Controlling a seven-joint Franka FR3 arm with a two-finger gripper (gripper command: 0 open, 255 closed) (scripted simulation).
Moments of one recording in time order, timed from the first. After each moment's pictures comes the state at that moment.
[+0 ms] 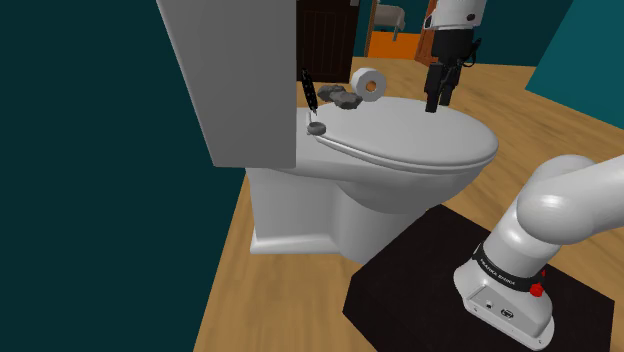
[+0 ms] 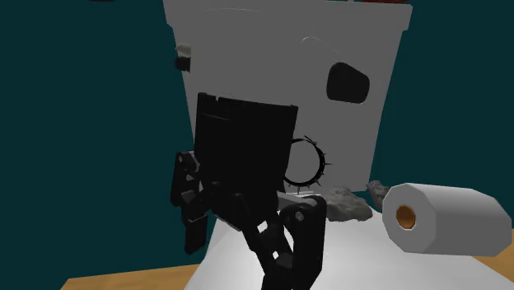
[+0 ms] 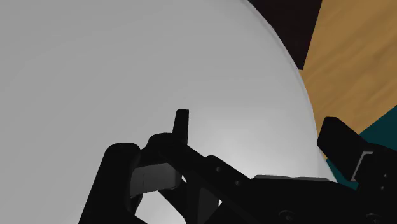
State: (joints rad) arm 0.02 -0.74 -0.03 -2.35 0.02 1.45 -0.11
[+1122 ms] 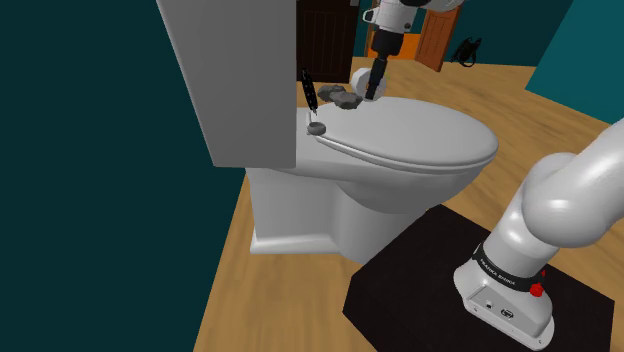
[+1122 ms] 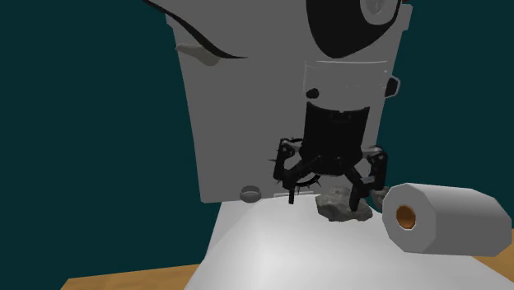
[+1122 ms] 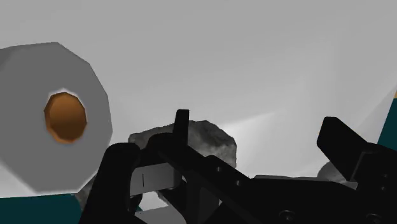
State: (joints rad) arm 0.15 -0.36 -0.15 -2.15 0.03 1.89 -0.57
